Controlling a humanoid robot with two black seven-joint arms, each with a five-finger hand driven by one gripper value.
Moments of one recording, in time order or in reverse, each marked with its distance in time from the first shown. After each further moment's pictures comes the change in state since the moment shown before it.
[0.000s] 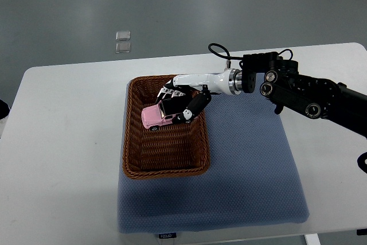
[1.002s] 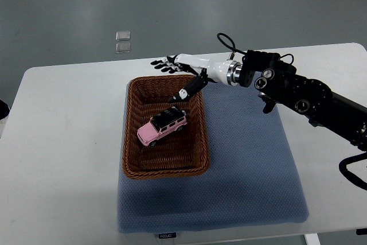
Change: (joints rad) left arm 0.001 0.000 0.000 0.003 0.000 0.000 0.000; right arm -0.067 0.054 0.252 -0.111 0.127 -0.092 0.004
